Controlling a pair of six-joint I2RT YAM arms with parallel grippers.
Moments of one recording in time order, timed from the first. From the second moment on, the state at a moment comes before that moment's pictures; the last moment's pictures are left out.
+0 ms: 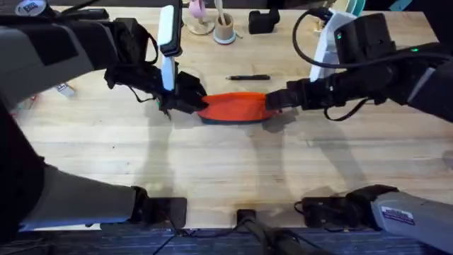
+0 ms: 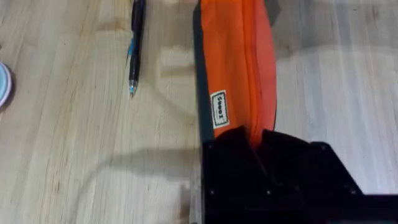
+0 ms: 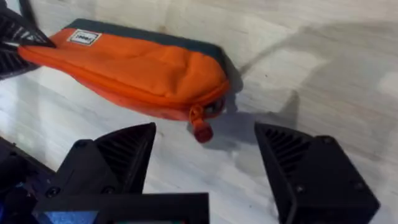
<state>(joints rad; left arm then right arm) 0.00 1.62 0.97 -0.87 0.89 1.48 0.24 1.32 0.83 -0.67 -0.37 0.11</state>
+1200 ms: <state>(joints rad) 0.00 1.62 0.97 -0.86 0.89 1.48 0.25 1.38 0.83 -0.60 -0.41 0.13</state>
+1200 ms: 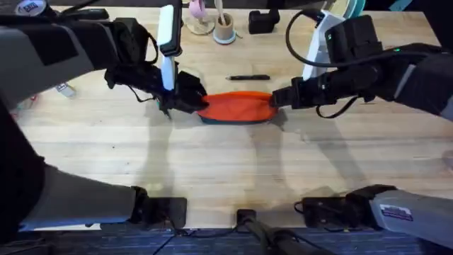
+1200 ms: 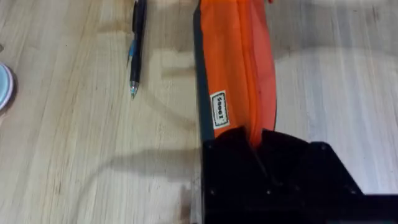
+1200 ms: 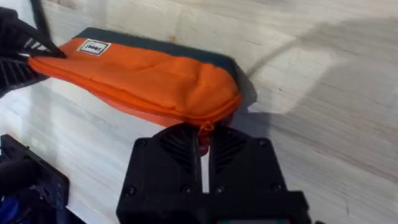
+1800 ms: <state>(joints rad) 0.00 1.62 0.97 -0.86 0.90 1.48 0.25 1.34 0.91 -0.77 -0.40 0.12</state>
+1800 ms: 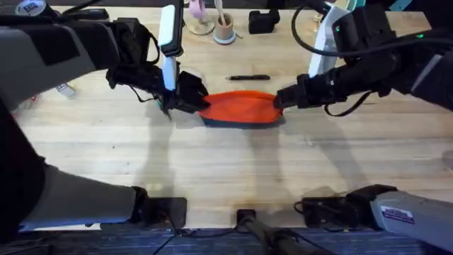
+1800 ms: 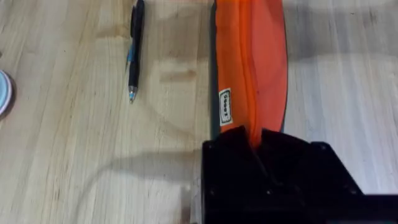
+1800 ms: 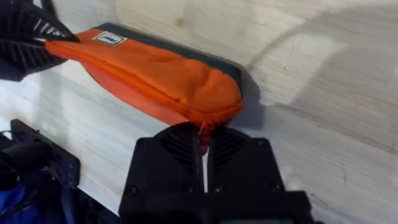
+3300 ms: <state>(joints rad) 0.03 1.62 0.97 -0.87 0.79 1.48 0.61 1.35 0.97 -0.37 -0.20 0.24</state>
